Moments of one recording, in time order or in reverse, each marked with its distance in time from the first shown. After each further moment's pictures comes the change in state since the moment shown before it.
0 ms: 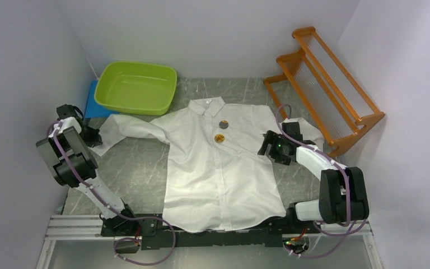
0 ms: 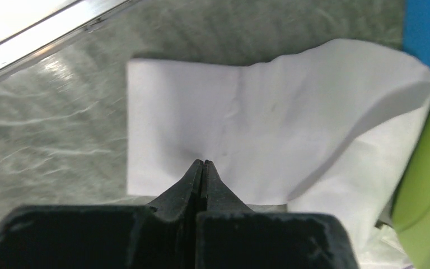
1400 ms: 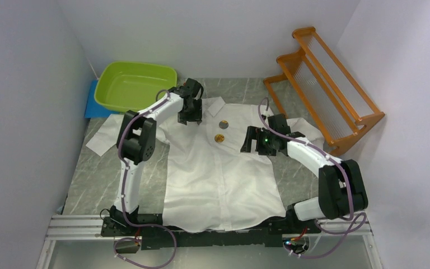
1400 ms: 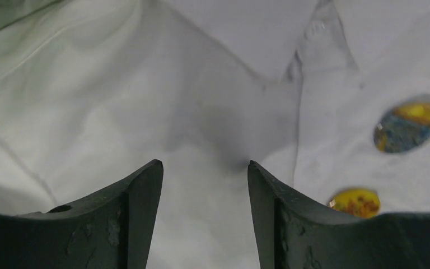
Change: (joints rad) left arm -1.028 0.320 0.563 -0.214 -0.148 0.216; right arm 0.169 0.023 0.098 -0.021 -0.162 -0.095
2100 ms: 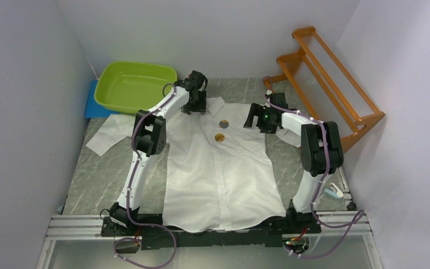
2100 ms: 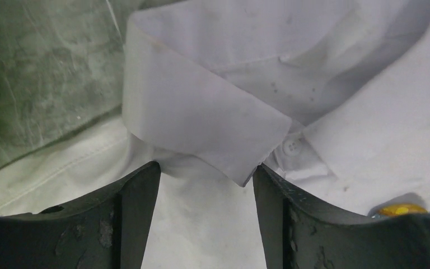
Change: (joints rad) left arm 0.021 0.352 0.480 -0.114 -0.042 0.076; right arm -0.121 0.475 0.402 0.094 0.013 -0.027
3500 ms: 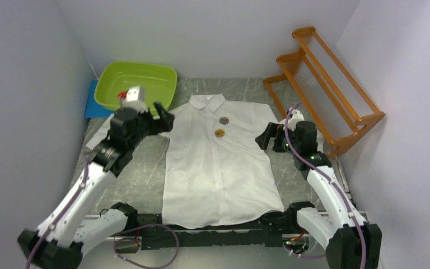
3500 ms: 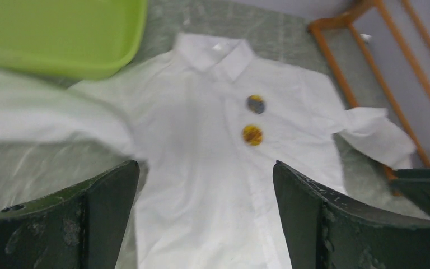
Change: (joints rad) left arm 0.001 -1.514 -1.242 0.529 0.043 -0.069; right arm -0.037 -0.898 -0.493 -0.007 -0.057 -0.042
